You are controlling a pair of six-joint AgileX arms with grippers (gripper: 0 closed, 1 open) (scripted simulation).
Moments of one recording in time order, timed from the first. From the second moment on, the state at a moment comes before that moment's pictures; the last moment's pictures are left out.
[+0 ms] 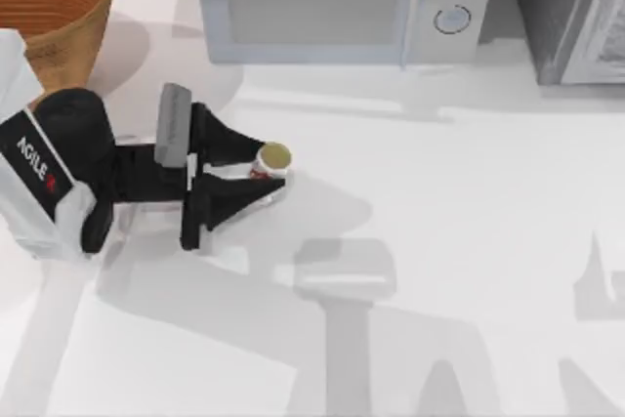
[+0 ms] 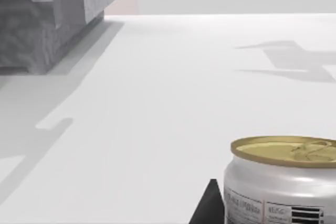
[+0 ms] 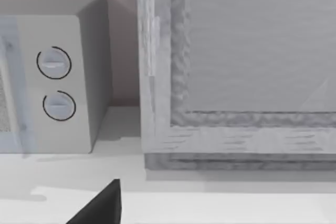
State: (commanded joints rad) left arm -0.17 2.44 1.00 1.39 1.41 0.08; right arm 0.00 0.00 0.00 0.00 0.00 0.00
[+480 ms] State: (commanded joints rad) left arm -0.17 2.49 1.02 1.39 1.45 0.07; right arm 0.00 0.00 0.00 0.00 0.00 0.00
